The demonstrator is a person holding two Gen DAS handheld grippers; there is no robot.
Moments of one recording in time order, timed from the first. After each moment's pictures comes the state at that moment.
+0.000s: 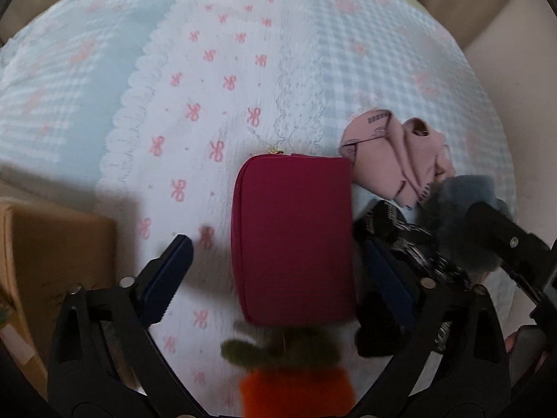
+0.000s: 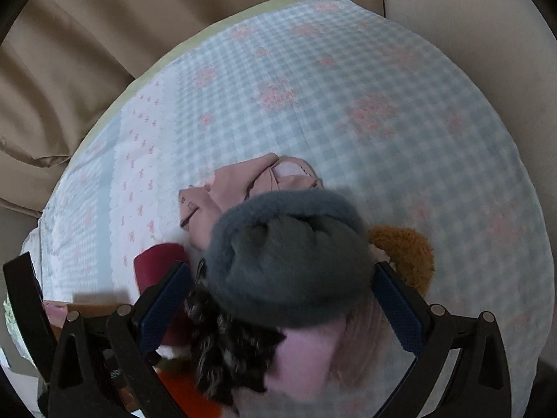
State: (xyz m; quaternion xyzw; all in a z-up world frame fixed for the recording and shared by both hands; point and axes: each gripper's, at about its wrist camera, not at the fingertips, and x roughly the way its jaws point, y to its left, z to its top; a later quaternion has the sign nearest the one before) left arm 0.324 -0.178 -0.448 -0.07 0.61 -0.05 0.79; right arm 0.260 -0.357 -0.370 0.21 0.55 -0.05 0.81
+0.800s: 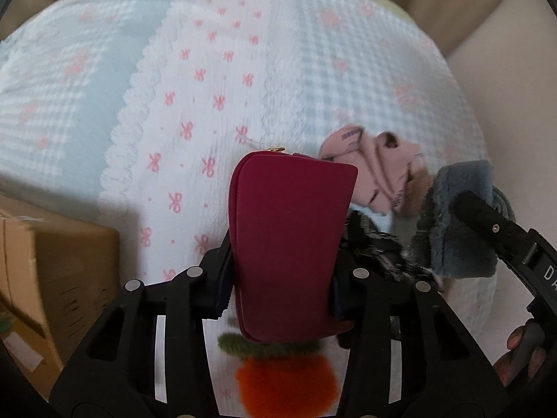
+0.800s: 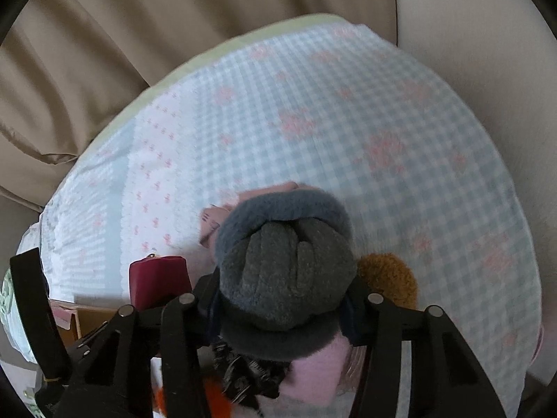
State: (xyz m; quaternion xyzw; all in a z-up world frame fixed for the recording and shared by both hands) left arm 0.322 -0.178 -0.413 -0.08 0.60 -0.08 0.80; right arm 0.262 -0.346 -0.338 0.19 0.52 -0.04 0.83
